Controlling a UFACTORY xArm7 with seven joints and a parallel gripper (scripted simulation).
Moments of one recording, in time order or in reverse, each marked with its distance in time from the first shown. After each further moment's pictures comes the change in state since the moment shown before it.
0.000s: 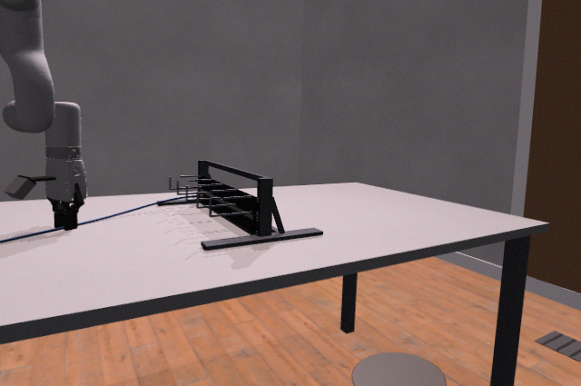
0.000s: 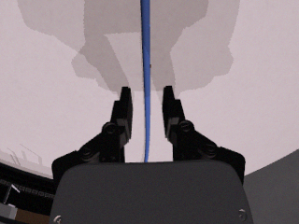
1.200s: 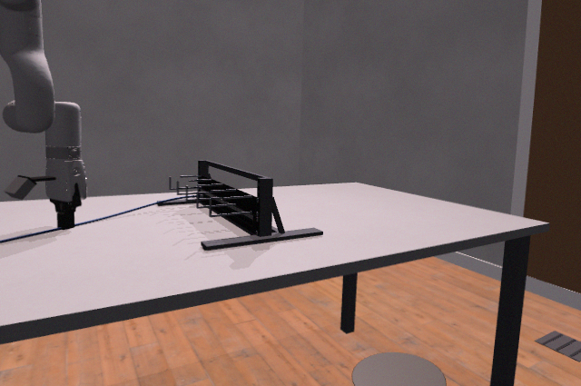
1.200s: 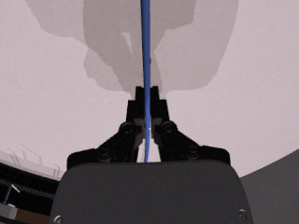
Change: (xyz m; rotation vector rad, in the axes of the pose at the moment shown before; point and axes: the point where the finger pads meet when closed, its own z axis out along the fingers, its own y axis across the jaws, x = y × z) arm 0.000 0.000 0.000 0.000 0.000 0.000
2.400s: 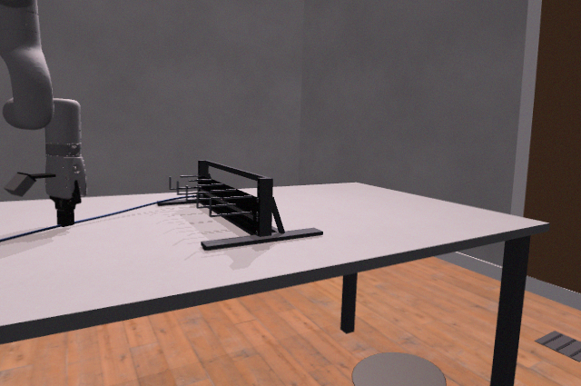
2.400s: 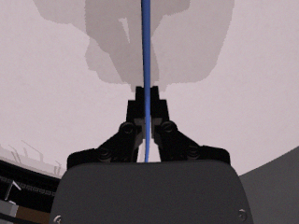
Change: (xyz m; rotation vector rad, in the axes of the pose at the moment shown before) arm 0.000 0.000 -0.007 0.001 0.001 0.000
